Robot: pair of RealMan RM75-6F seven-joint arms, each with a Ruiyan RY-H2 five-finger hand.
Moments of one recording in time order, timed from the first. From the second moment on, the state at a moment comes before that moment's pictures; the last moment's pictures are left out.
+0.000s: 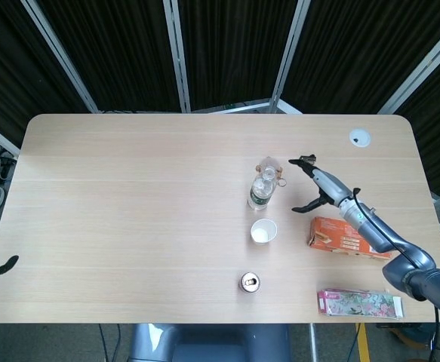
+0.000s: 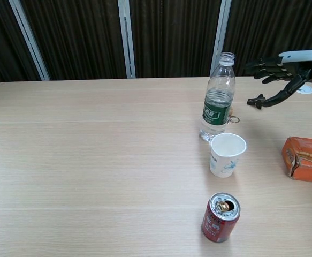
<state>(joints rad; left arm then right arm) -0.04 -1.13 -0.12 -1.74 1.36 1.54 0.29 0.82 -1.40 0.06 -0.94 -1.66 0.73 1.19</state>
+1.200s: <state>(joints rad) -0.08 -1.16 -0.13 -1.73 1.29 1.50 0.35 0.94 -1.83 0.04 -0.48 -1.59 0.71 1.40</state>
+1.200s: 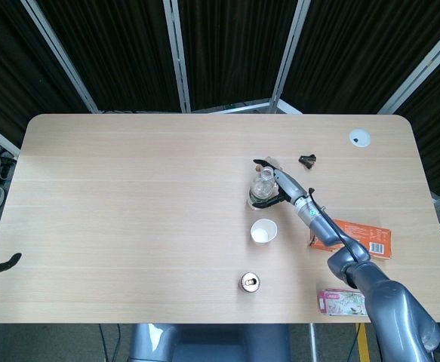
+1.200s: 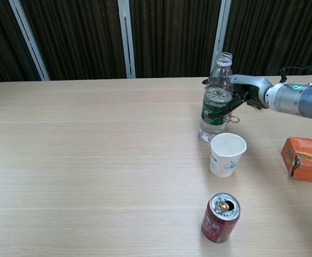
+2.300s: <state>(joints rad) -0.09 -1.17 -0.13 -1.72 1.26 1.50 0.35 0.94 -1.92 0.08 -0.38 -1.51 0.72 1.37</state>
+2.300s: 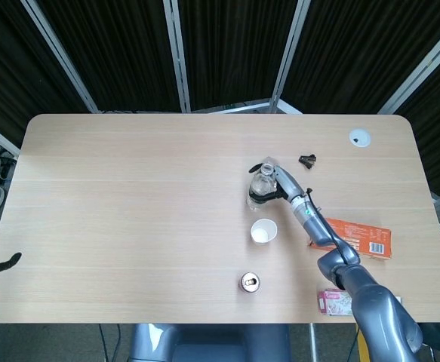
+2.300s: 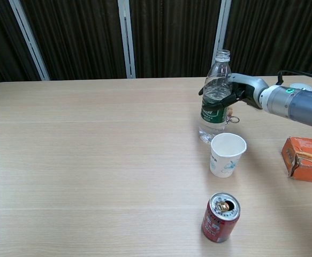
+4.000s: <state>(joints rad) -0.07 -1.11 -0.07 -1.78 1.40 1.52 0.26 0.68 -1.38 0.06 -1.19 -1.49 1.13 0.19</state>
